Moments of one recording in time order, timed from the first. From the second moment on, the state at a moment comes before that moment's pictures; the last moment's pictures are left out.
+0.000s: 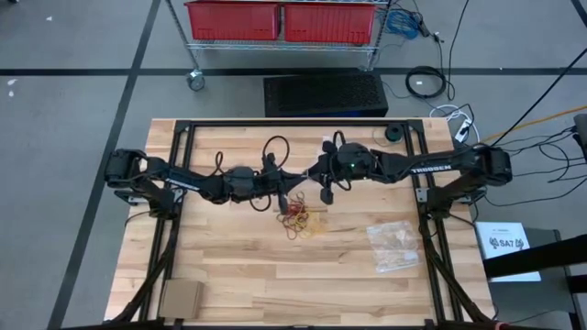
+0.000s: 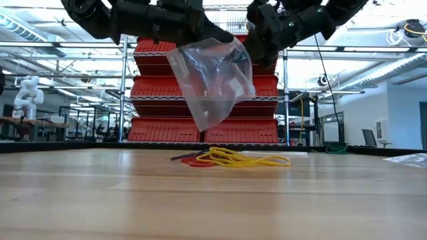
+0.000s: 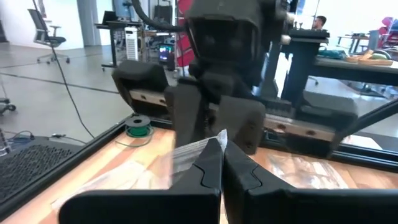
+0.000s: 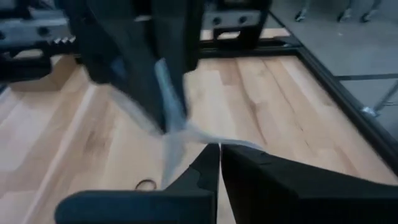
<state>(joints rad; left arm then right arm) 0.00 1.54 0.74 0.80 -0.24 -0.06 -0.16 1.44 0.88 0.16 -0.08 -0.02</state>
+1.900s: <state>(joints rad) 0.00 1.44 0.71 0.58 -0.28 0.01 -0.14 1.23 0.88 -0.08 -0.03 -0.03</state>
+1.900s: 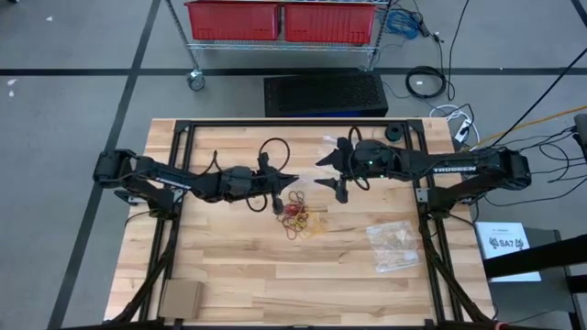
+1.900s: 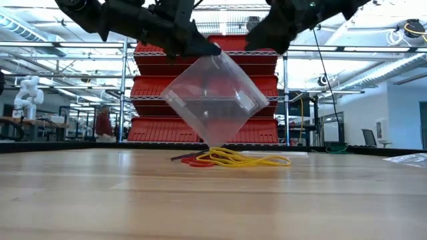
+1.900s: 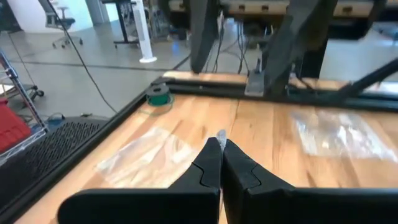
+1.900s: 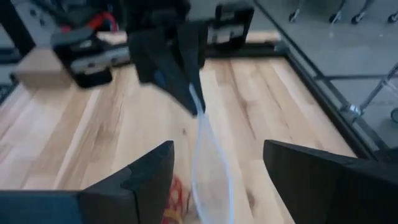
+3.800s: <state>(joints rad) 0.01 1.24 0.47 0.73 -0.18 -0.05 0.13 1.46 0.88 -0.30 -0.01 0.25</state>
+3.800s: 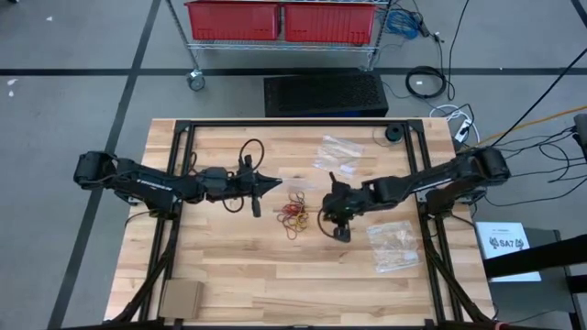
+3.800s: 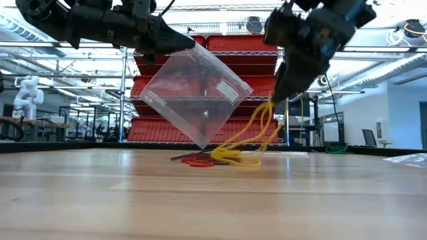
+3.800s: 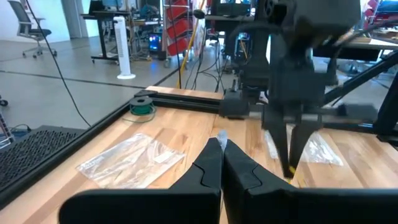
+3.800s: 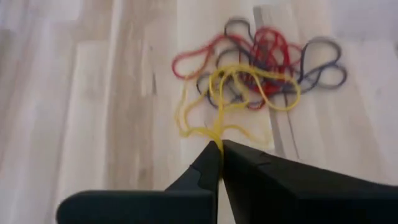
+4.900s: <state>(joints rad) 0.01 1.24 0.48 0.72 -0.18 -0.05 0.16 1.52 0.88 -0.49 0.00 0.41</state>
